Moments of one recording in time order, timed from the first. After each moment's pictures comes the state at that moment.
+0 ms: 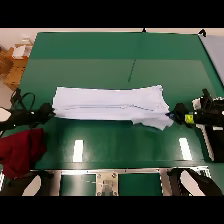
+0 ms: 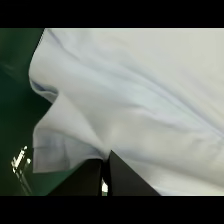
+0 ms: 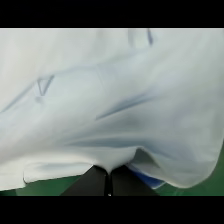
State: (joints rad) left arm 0.19 -0.87 0.61 1.02 -0.90 -1.71; right arm -0.35 -0.89 0.65 -0.89 1.11 1.57
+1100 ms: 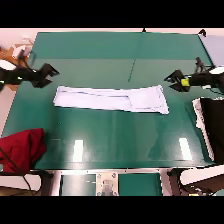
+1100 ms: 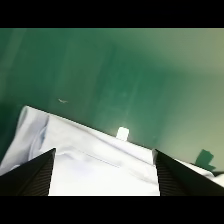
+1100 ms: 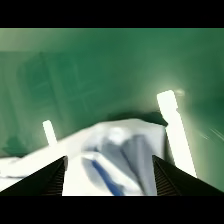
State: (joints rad) left arm 0.22 -1.55 1.36 0.87 -0.94 -1.52; right arm -0.37 -1.66 1.38 -0.85 1.07 1.40
